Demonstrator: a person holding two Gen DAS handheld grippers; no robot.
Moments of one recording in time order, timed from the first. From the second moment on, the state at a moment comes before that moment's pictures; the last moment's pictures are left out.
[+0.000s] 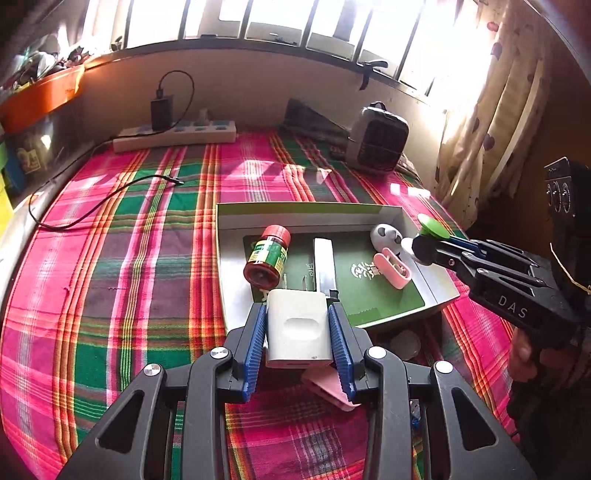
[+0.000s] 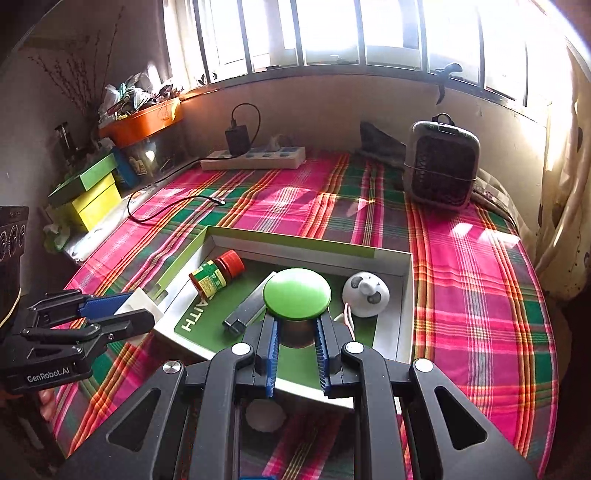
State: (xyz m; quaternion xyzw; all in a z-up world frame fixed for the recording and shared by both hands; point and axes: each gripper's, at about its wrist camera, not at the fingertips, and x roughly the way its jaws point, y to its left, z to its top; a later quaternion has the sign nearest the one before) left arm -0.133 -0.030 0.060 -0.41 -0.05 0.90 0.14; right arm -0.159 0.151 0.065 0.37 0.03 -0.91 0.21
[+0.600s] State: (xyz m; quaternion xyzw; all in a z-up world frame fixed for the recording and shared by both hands) left arm -0.171 -0.016 0.038 -0.44 -0.04 0.89 0.15; right arm -0.210 0.134 0.033 0.41 0.03 -0.89 0.21
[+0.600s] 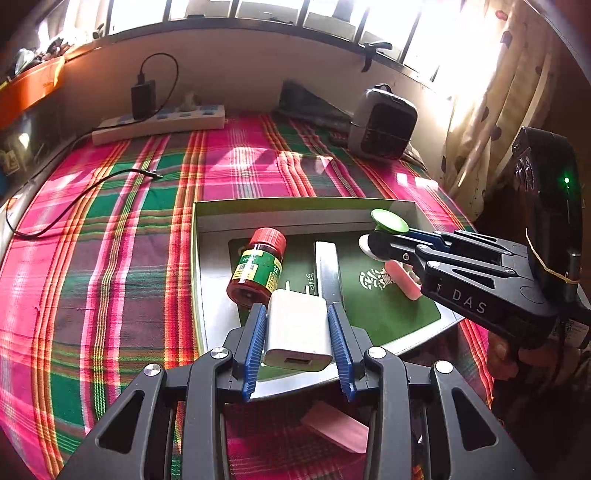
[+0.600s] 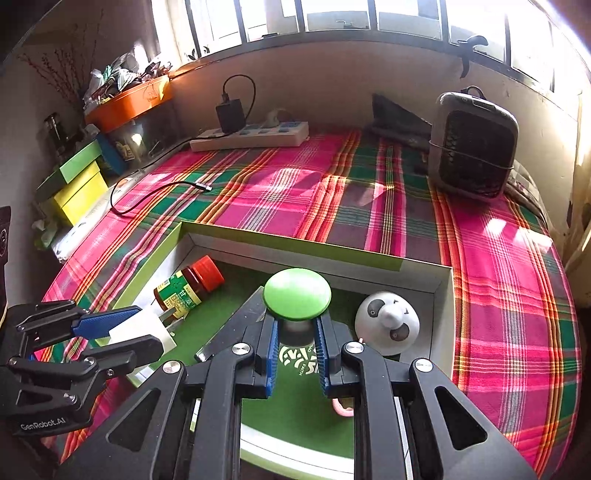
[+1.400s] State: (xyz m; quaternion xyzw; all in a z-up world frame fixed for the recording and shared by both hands) left arm -0.193 -0.013 0.022 -0.45 -0.04 0.88 0.14; right arm -0.227 0.124 0.014 0.42 0.05 -0.88 0.20
